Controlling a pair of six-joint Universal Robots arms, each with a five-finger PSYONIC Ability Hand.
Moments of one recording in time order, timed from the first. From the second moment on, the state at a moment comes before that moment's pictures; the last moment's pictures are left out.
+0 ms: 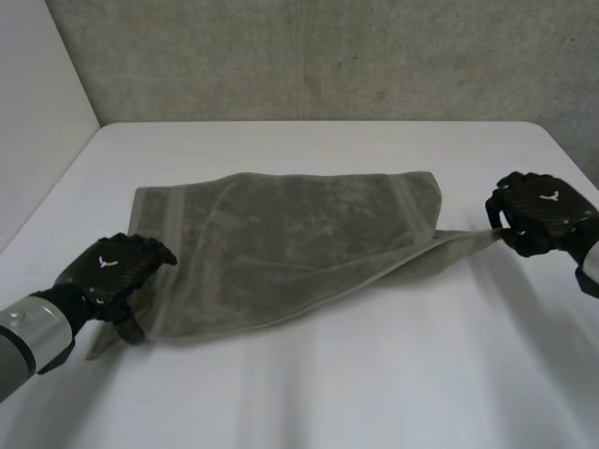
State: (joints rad) left arm 4.76 -1.67 -2.07 3.26 -1.01 3.64; right arm 1.43 -1.29 1.72 -0.13 0.90 2.72; left_hand 0.27 0.26 0.22 0.23 0.08; right_hand 1.29 1.32 0.23 0.24 1.17
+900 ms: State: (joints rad) left arm 4.74 -1.72 -2.16 3.30 -1.06 3.62; right arm 1.42 -1.30 1.74 -0.04 0.84 2.71; left_hand 0.54 0.54 0.22 0.23 0.37; right_hand 1.30 1.32 0.23 0.24 1.17
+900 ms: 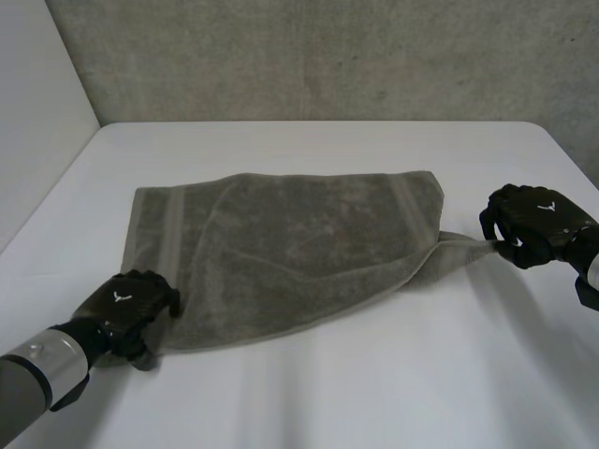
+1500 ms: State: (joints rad) left arm 4.73 -1.75 -2.15 3.35 -1.08 3.62; right arm 1.41 -1.31 1.74 -0.04 0.84 2.71; left_hand 0.94 1.28 0.22 0.23 1.17; right_hand 1.30 1.32 0.23 0.24 1.17
